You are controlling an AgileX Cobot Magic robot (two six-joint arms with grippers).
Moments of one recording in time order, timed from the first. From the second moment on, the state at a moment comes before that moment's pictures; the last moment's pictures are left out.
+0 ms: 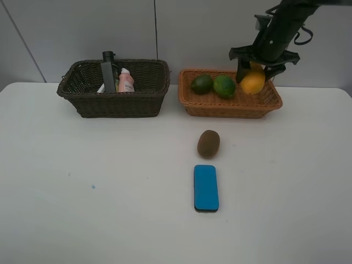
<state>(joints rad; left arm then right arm) -0.03 0.00 -0.51 -0.08 1.06 0.07 0.20 2.13 -1.83 0.00 1.05 0.12</state>
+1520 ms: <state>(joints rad) -0.03 0.00 -0.51 -0.08 1.06 0.07 0.30 1.96 -1.76 -0.10 1.21 0.14</state>
